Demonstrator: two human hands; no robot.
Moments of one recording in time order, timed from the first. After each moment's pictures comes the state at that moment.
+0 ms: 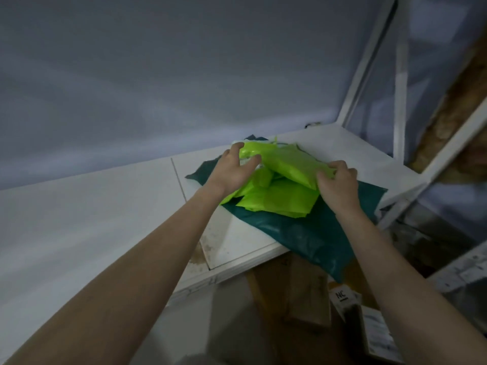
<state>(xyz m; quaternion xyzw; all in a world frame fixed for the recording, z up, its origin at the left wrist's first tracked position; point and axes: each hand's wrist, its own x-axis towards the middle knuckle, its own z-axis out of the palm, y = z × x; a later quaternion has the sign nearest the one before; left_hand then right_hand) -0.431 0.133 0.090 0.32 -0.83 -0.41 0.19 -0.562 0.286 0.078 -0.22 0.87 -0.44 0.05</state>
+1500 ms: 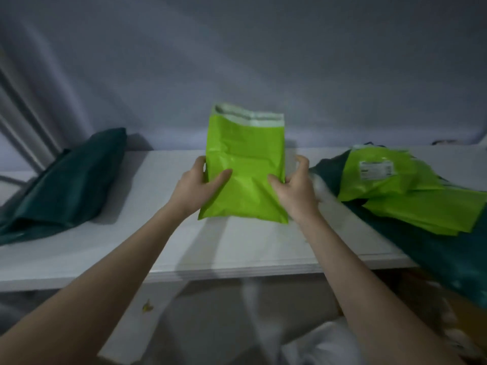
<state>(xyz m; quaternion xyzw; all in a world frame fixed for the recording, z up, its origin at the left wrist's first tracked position) -0.108 0.060 0.073 0.54 -0.72 -0.34 0.27 -0.286 0.134 0.066 -0.44 0.73 -0.49 0.17</state>
